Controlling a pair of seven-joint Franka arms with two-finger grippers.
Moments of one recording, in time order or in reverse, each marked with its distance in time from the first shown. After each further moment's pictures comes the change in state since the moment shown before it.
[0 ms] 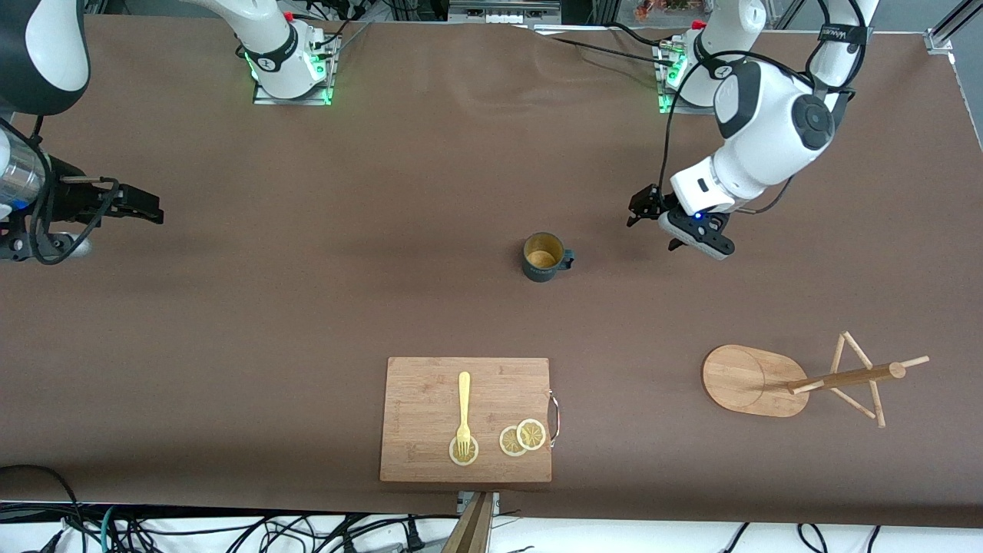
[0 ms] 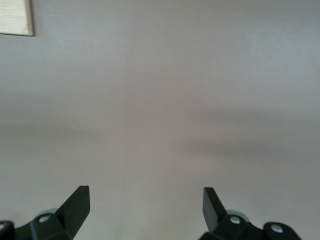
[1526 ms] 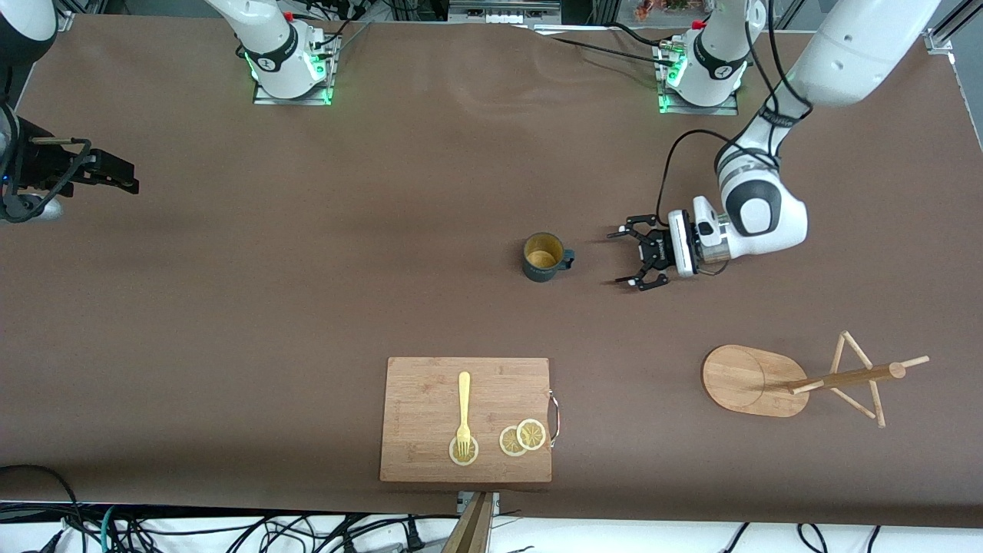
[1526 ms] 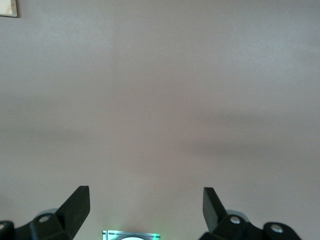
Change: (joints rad) left arm 0.149 0.526 -0.003 0.106 -0.955 -0.221 1.908; right arm -0.484 -0.105 0.493 -0.036 -0.121 -0.058 0.020
